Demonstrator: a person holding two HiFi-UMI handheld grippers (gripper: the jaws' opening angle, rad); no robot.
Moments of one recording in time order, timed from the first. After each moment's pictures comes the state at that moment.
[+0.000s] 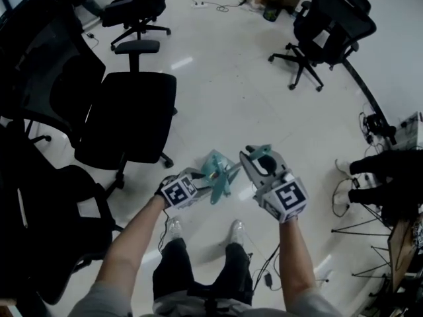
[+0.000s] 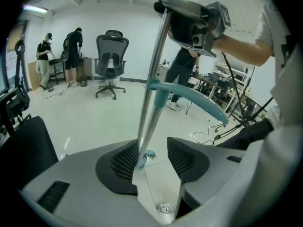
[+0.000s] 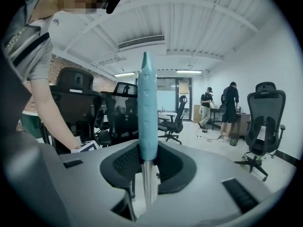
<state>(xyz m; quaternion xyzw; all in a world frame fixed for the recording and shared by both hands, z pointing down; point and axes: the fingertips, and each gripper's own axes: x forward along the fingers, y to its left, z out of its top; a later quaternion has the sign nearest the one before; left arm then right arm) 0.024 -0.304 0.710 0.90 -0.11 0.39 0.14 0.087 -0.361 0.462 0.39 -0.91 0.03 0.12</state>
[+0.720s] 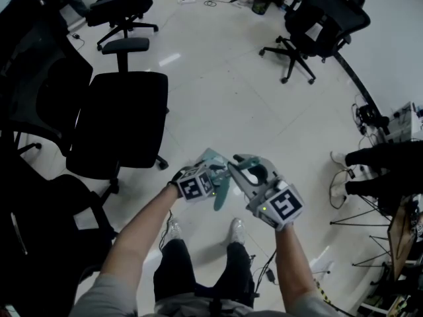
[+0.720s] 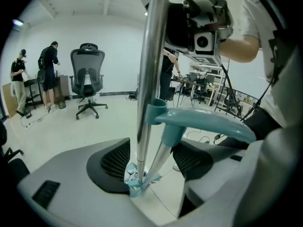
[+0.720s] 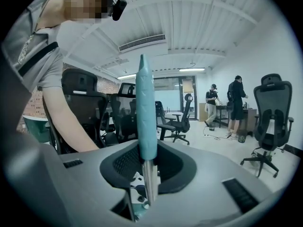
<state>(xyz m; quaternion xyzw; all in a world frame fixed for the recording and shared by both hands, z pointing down) 0.089 -0.323 0.694 0.94 0.00 0.33 0.05 0.045 -0.351 0.476 0.36 -0.92 0.05 0.11</state>
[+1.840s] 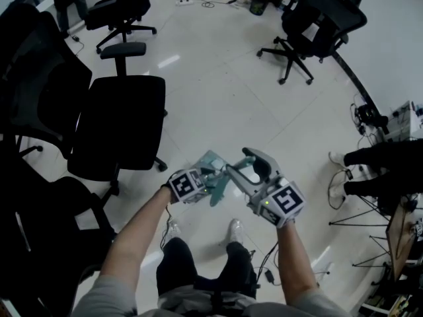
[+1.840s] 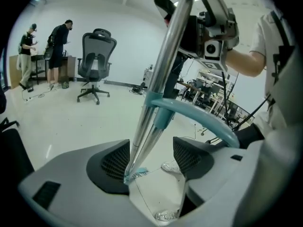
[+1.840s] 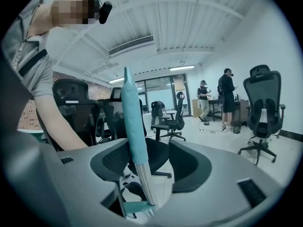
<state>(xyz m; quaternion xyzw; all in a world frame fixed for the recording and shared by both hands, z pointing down) 0.079 -0.319 0.689 0.93 0.00 0.34 0.15 0.077 -0.359 0.471 0.39 -0.91 0.11 0.09</state>
